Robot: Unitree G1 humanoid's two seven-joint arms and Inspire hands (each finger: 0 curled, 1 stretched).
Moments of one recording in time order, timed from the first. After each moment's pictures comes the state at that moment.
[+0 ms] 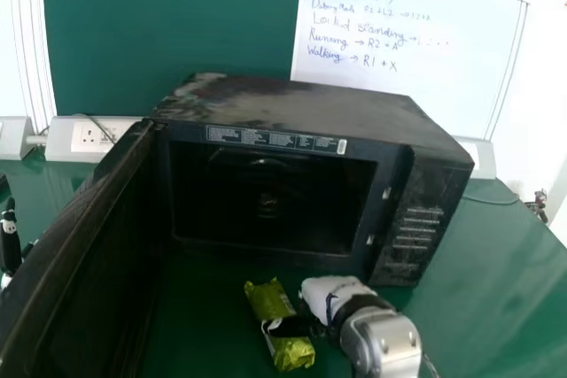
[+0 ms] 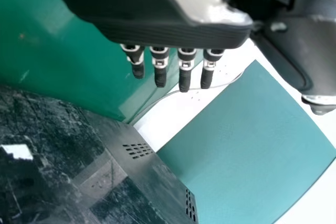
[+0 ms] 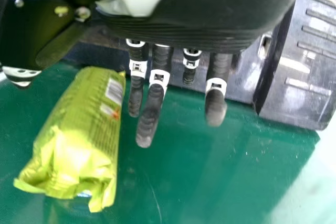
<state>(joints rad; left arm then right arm) 0.07 0.37 0.70 -0.17 -1.08 0.73 -0.09 -0.25 -0.16 0.31 -0.50 -1.59 0.21 1.33</state>
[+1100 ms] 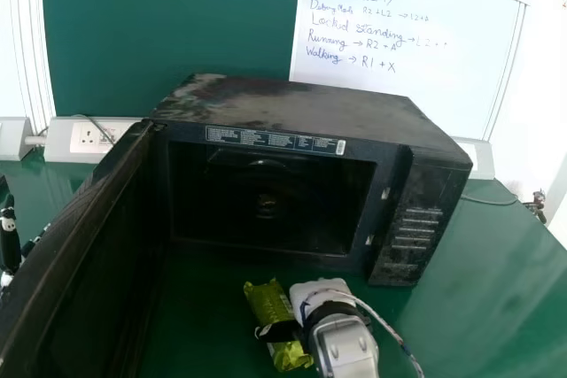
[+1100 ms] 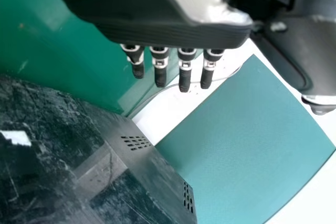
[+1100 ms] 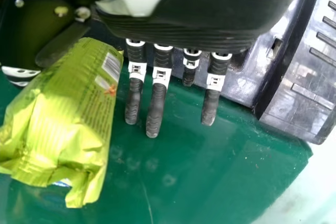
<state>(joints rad) 0.07 0.37 0.70 -0.19 -1.11 0.73 -0.08 -0.26 -0.13 0.45 -0.36 -1.74 0.22 1.22</state>
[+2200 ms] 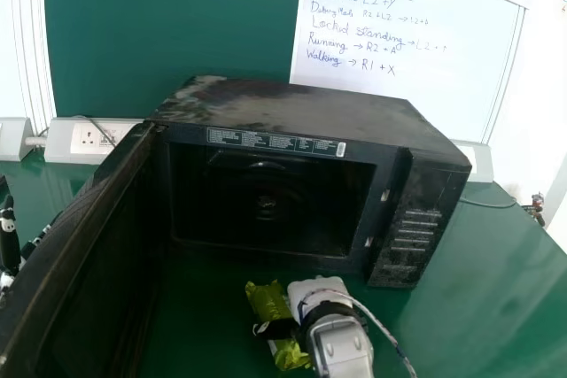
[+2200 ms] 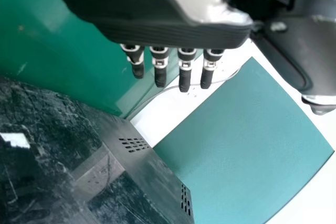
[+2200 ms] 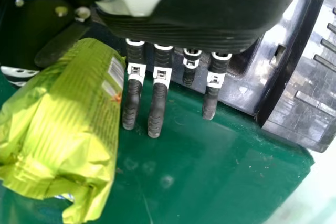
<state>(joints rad) 0.08 0.37 0.70 -0.20 -1.11 0.73 -0.06 -0.24 -0.13 0.46 -0.29 -1.73 0.24 1.14</state>
